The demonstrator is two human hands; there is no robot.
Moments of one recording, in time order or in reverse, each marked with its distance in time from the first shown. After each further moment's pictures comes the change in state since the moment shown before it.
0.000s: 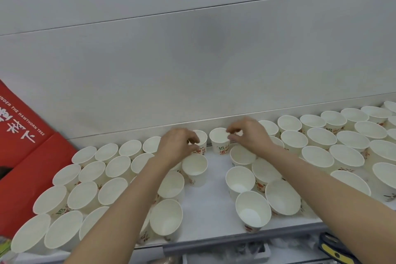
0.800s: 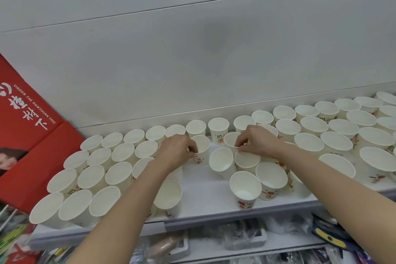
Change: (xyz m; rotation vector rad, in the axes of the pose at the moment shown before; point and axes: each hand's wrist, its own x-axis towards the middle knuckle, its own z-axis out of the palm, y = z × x) left_hand -0.049 0.009 0.011 0.122 -0.128 0.006; right_hand -0.055 0.002 -0.023 -0.108 -0.342 -0.083
